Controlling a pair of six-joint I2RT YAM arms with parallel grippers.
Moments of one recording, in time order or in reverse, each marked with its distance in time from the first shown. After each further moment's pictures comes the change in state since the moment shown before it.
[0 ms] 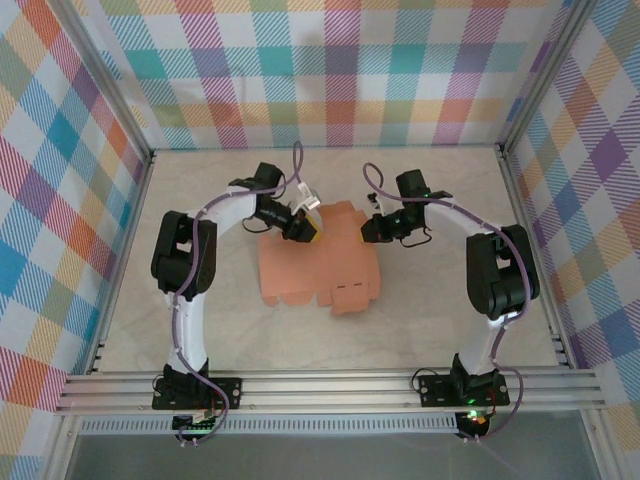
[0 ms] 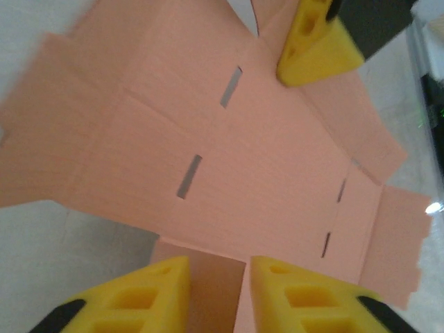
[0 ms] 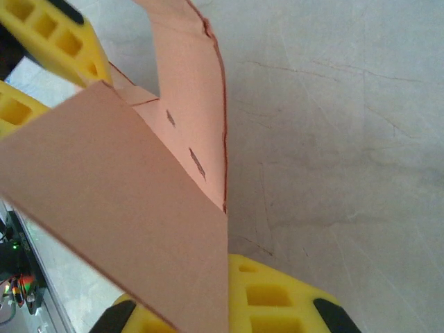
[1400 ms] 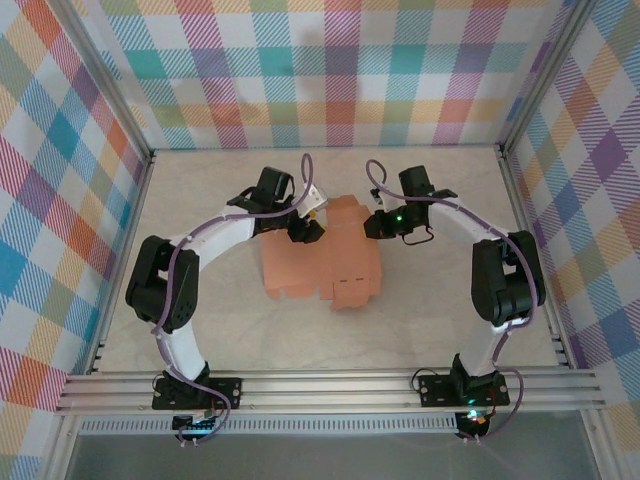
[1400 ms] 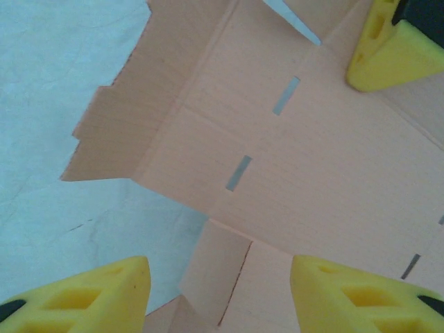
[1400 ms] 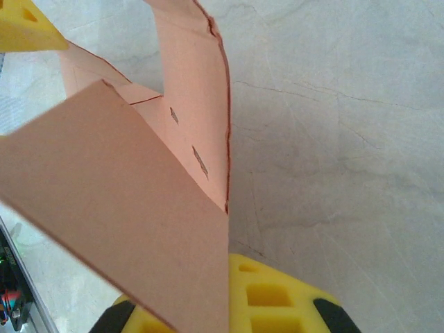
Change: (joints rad) left arm -0.103 -0.277 -0.237 0.352 -0.446 -0.152; right arm 0.001 -0.054 0.000 0.001 0.056 0.011
